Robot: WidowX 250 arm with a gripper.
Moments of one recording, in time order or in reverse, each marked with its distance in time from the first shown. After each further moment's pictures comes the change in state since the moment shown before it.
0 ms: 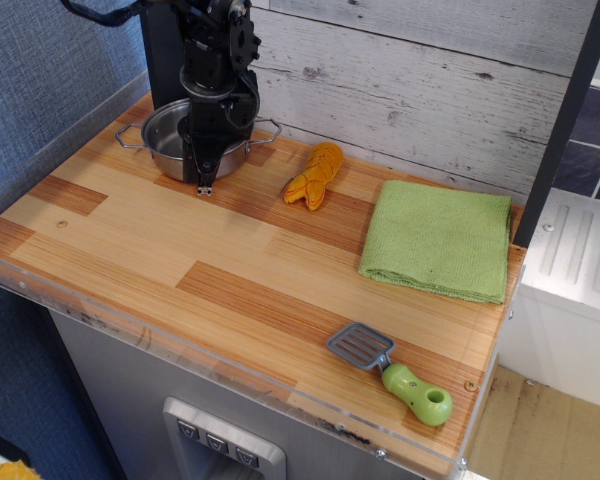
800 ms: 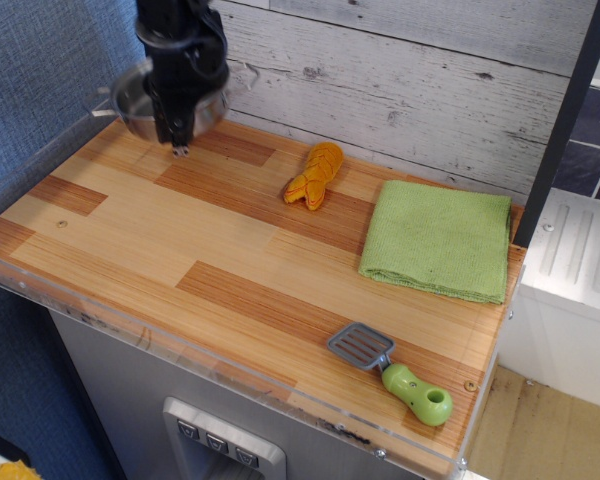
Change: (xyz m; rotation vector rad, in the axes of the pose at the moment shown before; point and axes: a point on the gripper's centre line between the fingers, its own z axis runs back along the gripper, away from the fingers) arm -0.025 0.007 0.058 0.127 -0.084 0.108
